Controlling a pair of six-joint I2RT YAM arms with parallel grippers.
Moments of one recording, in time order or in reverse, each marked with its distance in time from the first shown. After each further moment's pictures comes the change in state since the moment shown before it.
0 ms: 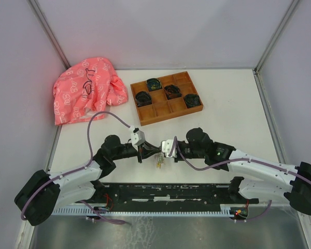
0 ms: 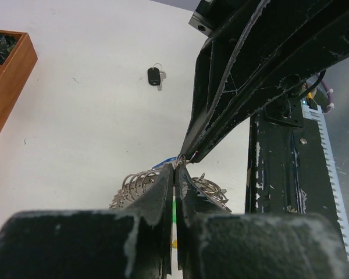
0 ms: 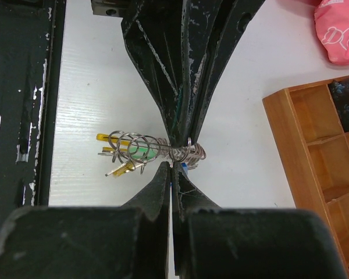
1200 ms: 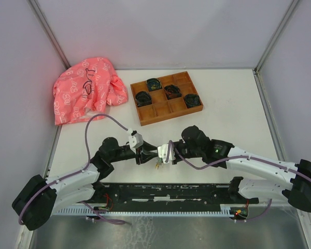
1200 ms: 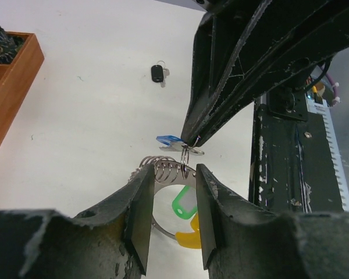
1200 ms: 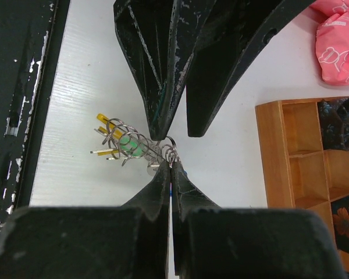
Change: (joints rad) left arm 0.001 -0.071 -0.051 0.000 -0.022 0.005; right arm 0.032 0.037 0.090 -0.131 0.018 -0.163
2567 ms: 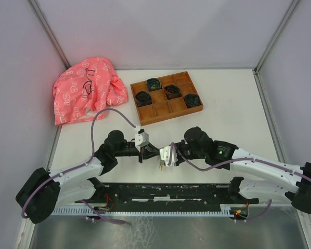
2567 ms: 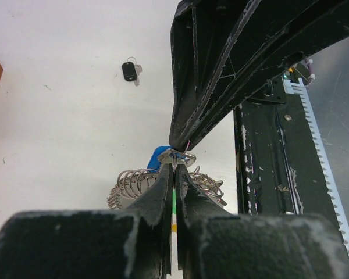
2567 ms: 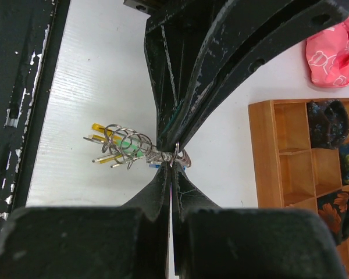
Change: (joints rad) left arm -0.001 0.113 0.132 -0.134 0.158 0.106; right arm 0.006 -0.035 0.012 -0.058 0.016 -0.039
